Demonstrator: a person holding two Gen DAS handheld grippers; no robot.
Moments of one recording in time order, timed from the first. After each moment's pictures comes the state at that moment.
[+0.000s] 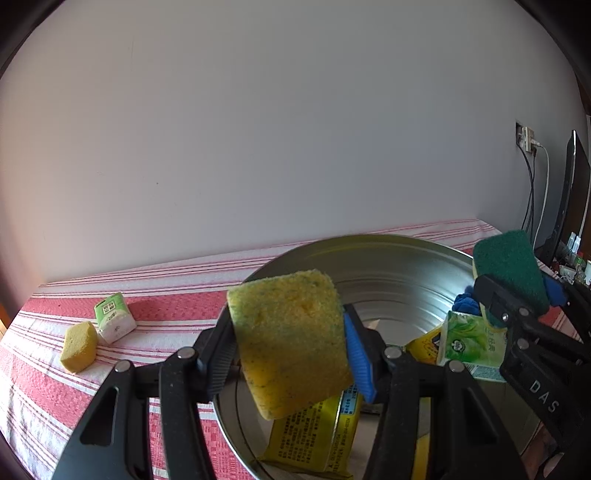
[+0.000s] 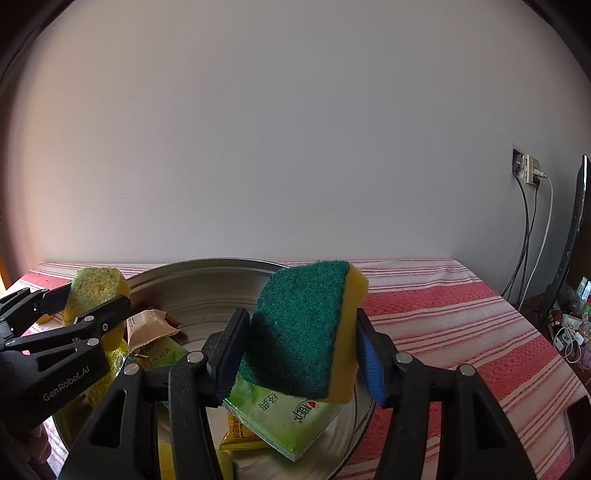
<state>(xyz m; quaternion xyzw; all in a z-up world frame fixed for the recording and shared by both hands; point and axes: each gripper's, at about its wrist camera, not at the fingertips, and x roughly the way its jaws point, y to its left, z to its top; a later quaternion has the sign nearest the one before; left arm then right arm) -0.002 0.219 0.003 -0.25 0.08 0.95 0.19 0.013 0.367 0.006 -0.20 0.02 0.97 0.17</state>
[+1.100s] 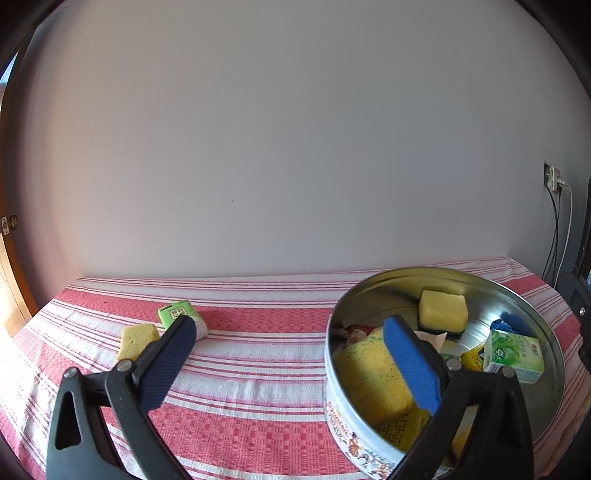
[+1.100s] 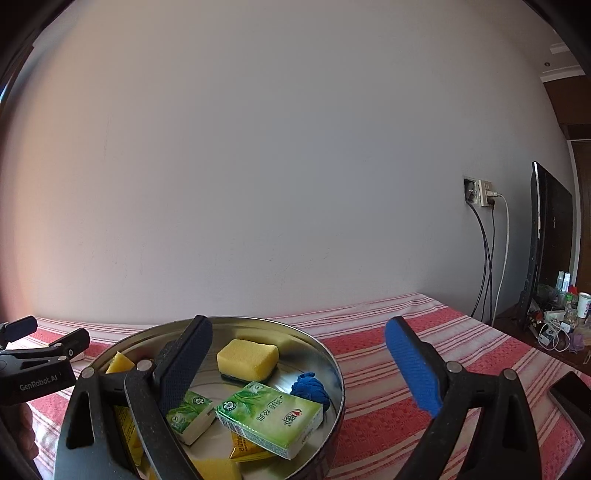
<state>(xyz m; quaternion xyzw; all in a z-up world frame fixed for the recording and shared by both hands) 0.004 0.149 0.014 -0.19 0.04 0.97 0.12 0.053 0.344 0.024 -0.07 0.04 0.97 0.25</state>
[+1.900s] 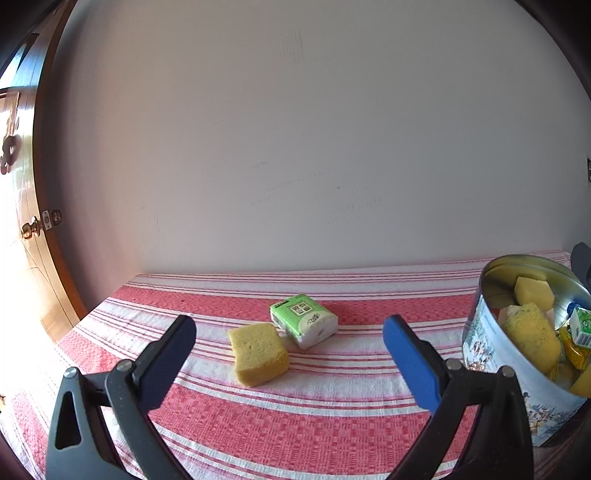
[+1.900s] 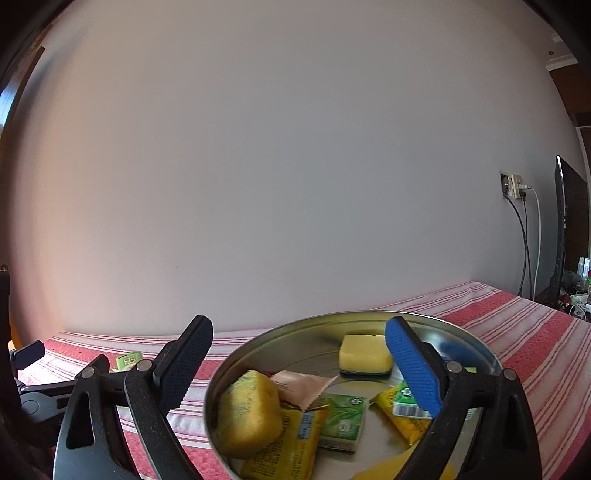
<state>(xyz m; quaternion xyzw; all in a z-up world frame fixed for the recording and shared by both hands) -0.032 0.048 0.001 -0.19 0.06 0.98 0.03 -0.011 0.222 0.021 -0.06 0.06 0.98 0.19</state>
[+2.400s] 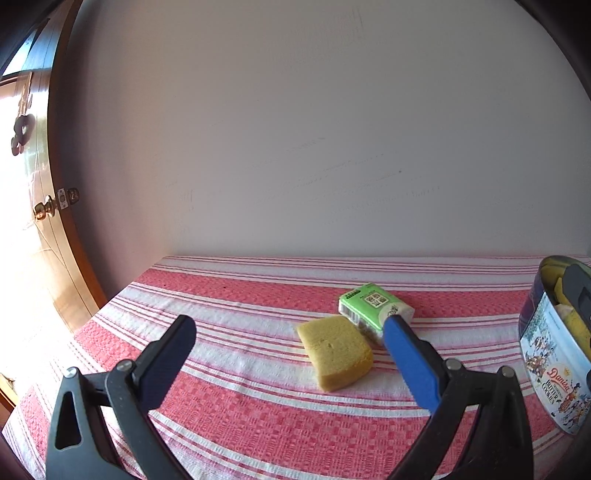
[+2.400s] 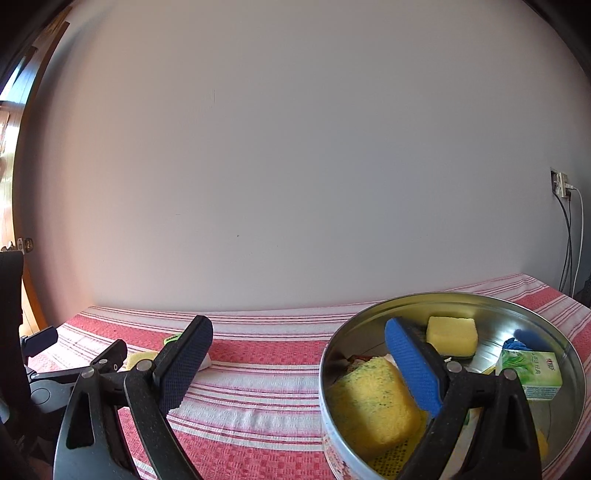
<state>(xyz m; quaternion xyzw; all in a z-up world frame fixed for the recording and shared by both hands) -0.065 -0.012 -0.006 -0.22 0.04 0.97 -0.01 -0.067 0.175 0.012 -0.12 0.05 0.98 0.13</state>
